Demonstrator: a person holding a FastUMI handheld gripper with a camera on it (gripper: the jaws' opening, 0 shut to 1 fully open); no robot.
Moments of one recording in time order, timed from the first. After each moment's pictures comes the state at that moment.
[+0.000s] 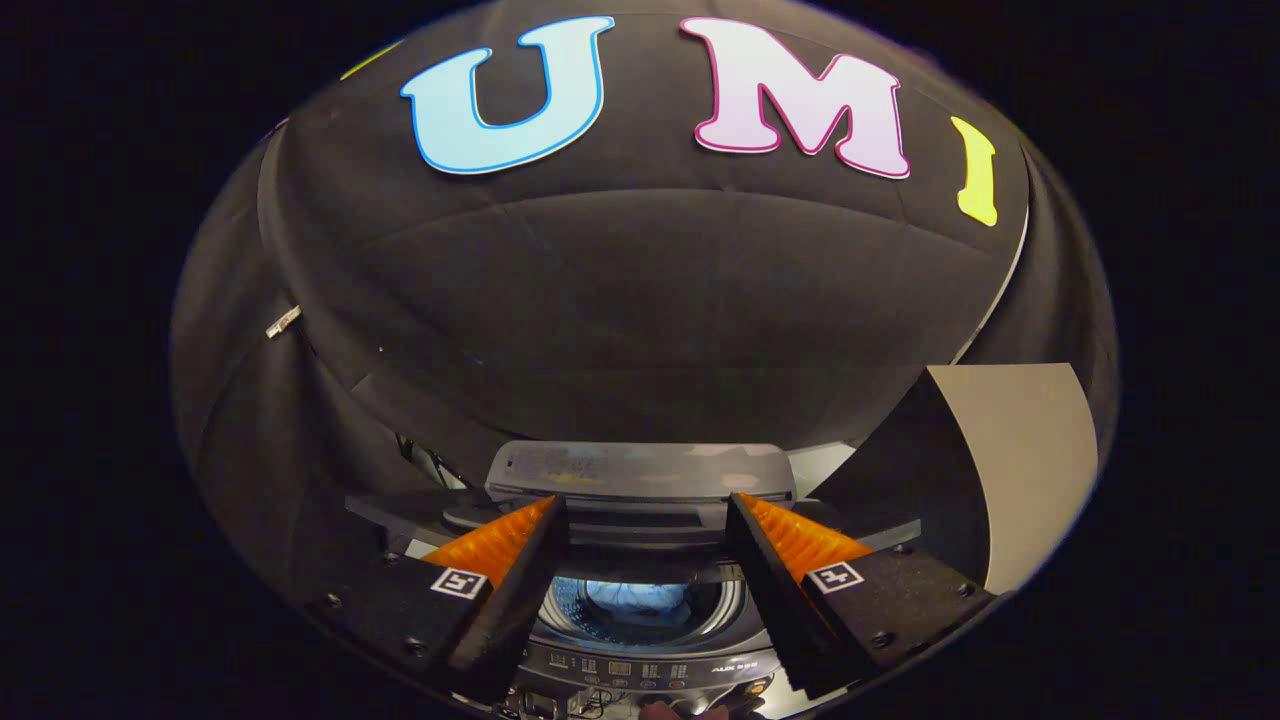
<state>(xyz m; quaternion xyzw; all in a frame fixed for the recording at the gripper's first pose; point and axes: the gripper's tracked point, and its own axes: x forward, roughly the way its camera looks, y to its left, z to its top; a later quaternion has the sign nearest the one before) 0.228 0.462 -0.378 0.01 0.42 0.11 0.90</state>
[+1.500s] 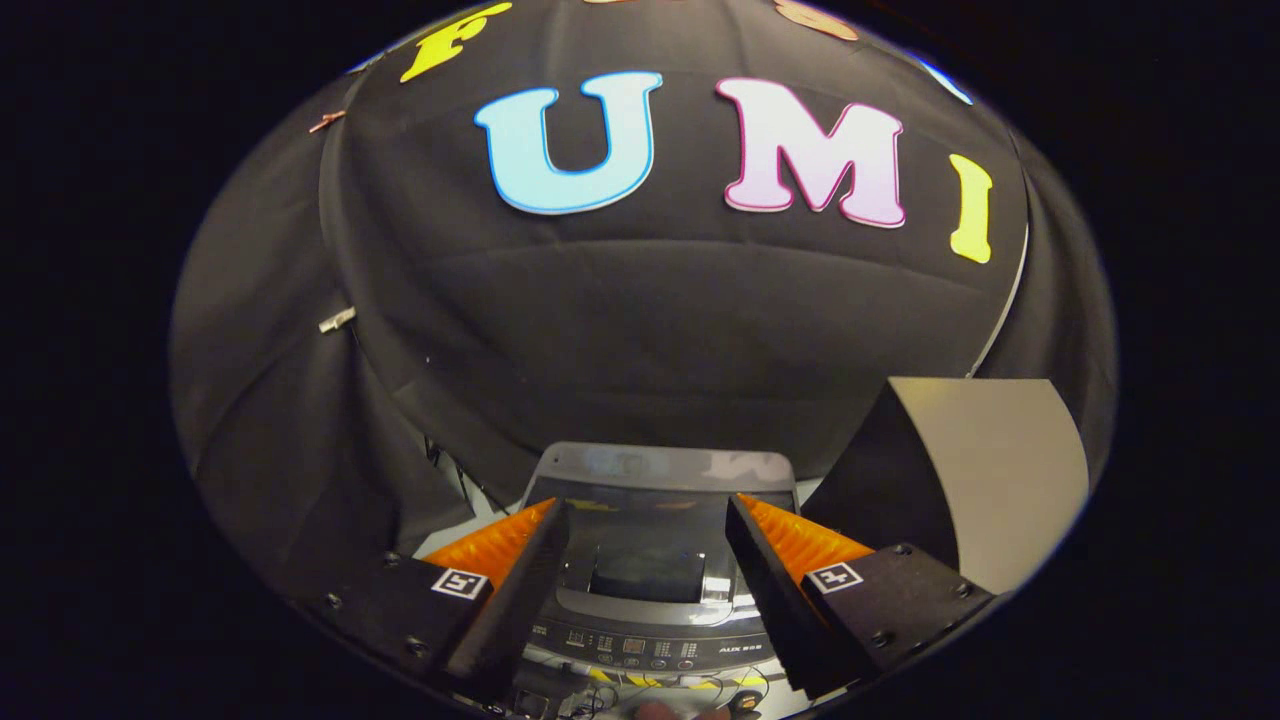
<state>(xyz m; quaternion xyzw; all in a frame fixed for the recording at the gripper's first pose) 0.197 0.443 -0.299 0.03 0.33 0.15 0.93</state>
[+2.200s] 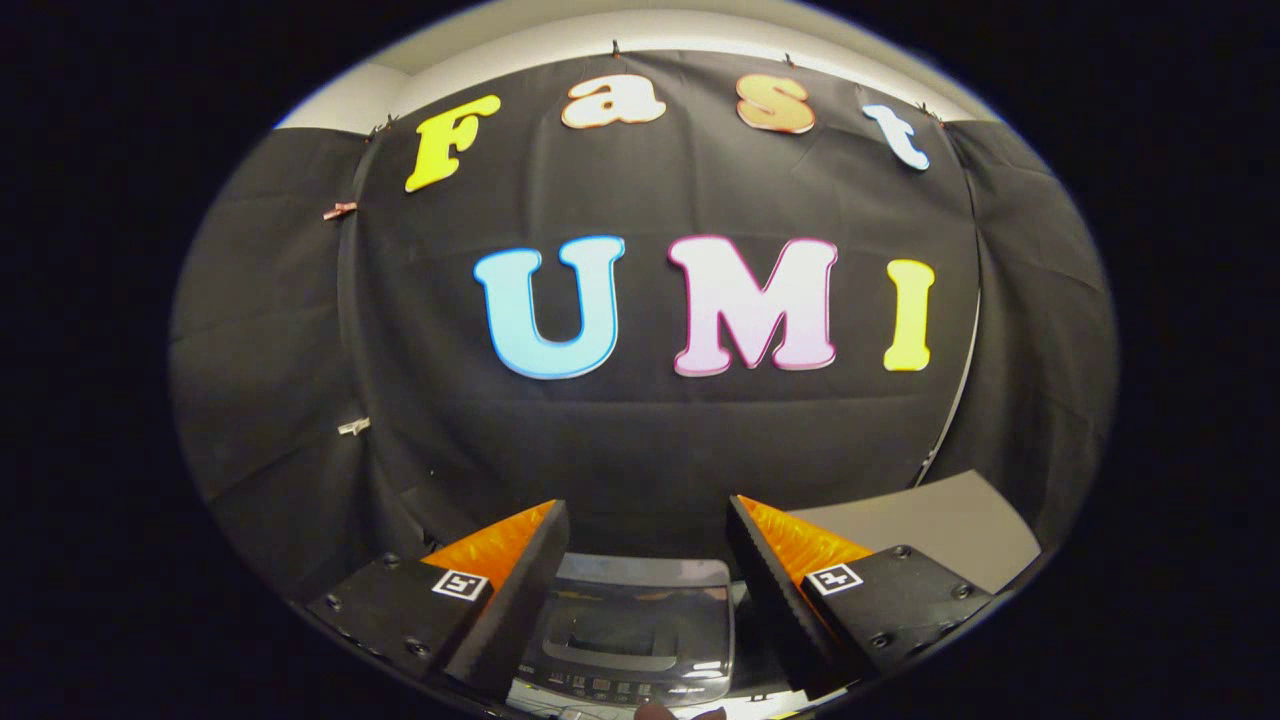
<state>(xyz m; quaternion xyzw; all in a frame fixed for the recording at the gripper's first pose) 0.191 0.352 -0.115 0.05 0.15 0.13 0.98</state>
